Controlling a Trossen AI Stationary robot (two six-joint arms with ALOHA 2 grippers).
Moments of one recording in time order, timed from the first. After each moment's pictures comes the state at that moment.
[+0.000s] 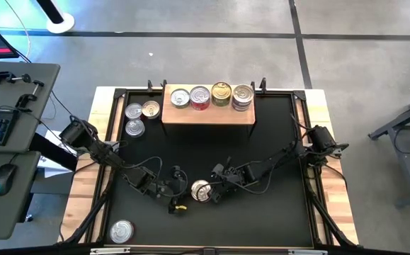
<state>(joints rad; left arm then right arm) -0.55 1.69 0.72 0.20 -0.46 -0.42 0.34 1.93 1.10 -0.08 0.15 1.05</state>
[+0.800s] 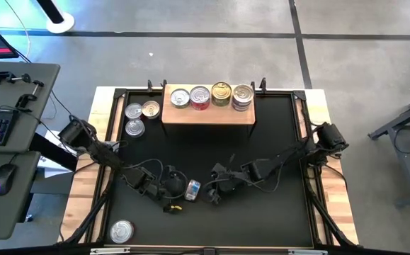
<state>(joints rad) -0.57 1.68 0.71 0.02 -0.44 -0.52 0.36 1.83 1.10 0.04 0.14 1.01</state>
